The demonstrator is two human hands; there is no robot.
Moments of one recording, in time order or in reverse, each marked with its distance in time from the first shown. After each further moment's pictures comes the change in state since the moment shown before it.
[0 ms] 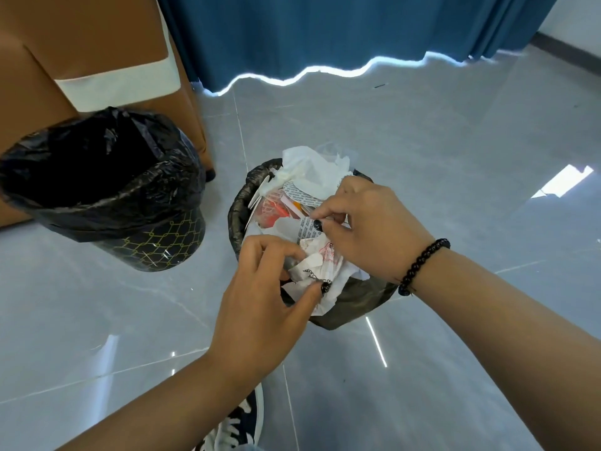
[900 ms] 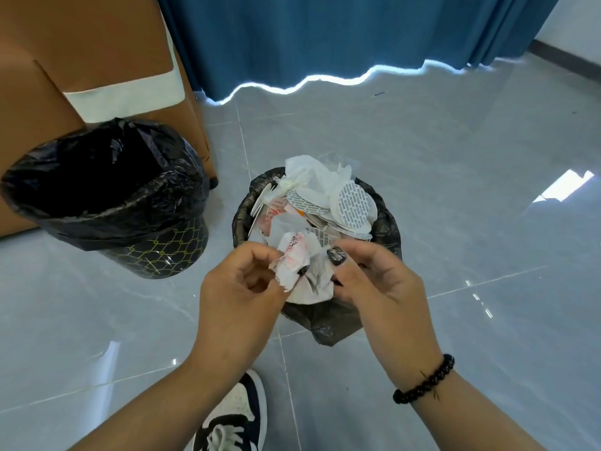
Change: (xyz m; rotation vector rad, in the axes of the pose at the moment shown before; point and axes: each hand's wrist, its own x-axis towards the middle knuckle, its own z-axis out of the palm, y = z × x) left_hand 0.012 0.011 -0.023 -0.548 0.106 -0.342; right_hand -0.065 -0.039 0.027 1.086 0.313 0.517
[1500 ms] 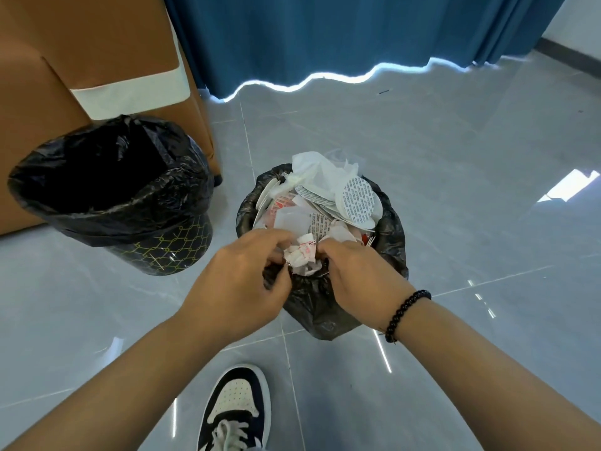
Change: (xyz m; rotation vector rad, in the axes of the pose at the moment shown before) left_hand 0.033 -0.021 -0.027 0.652 -0.316 0.454; right_hand 0.054 0.020 -0.002 -1.202 -0.475 -0.378
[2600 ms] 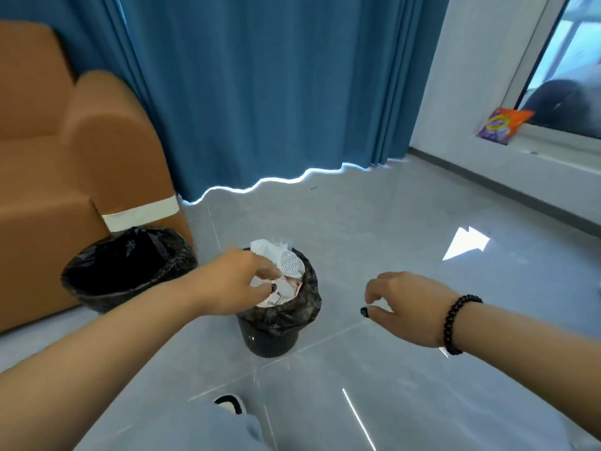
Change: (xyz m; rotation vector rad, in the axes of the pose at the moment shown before) left_hand 0.006 0.164 -0.143 0.300 -0.503 0.093; right_hand -0.194 -0.079 -0.197 -0.363 -0.143 0.327
